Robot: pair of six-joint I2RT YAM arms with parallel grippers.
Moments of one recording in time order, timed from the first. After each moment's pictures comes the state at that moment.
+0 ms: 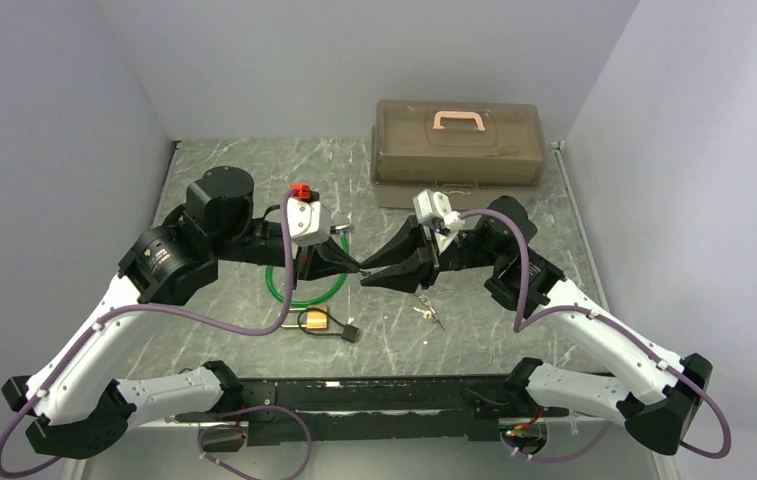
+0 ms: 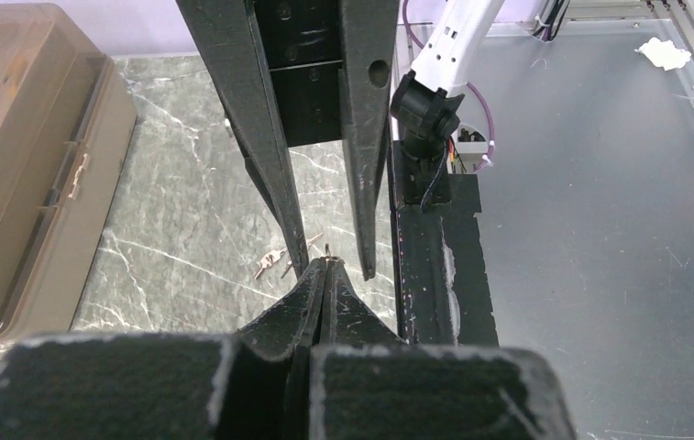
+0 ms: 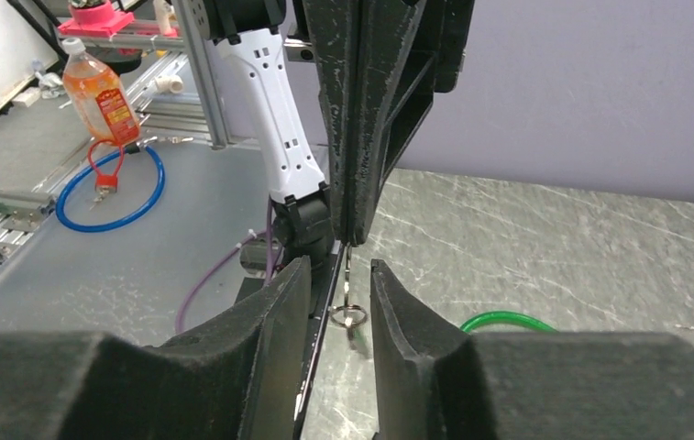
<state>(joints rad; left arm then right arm) -0.79 1.06 1.52 -0.77 0.75 0.26 0.80 1.01 1.01 0.17 -0.94 0.10</state>
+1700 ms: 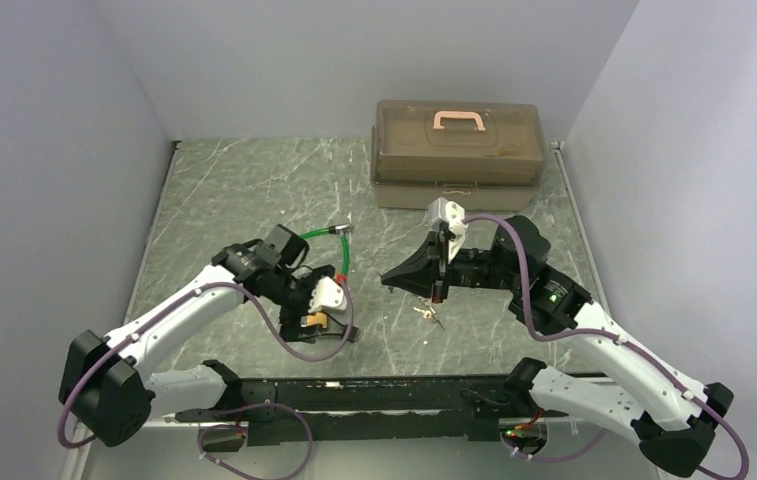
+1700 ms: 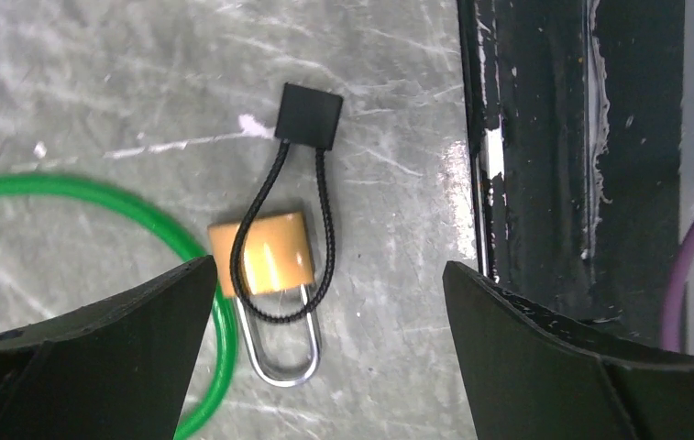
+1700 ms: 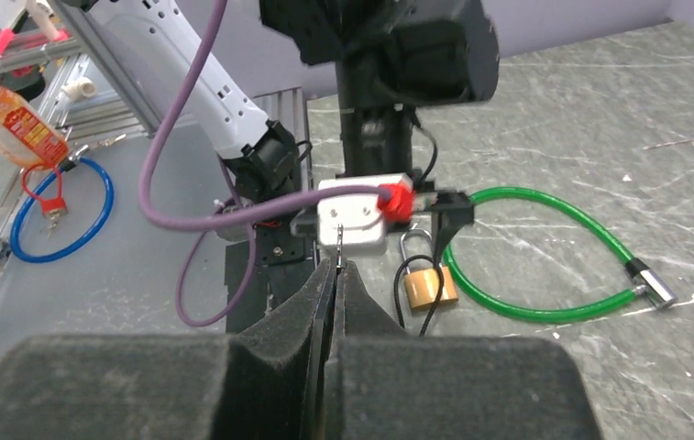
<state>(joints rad) -0.58 1.16 0.90 -0.93 0.62 0.94 0.81 0.86 0.94 -0.14 -0.66 0.12</state>
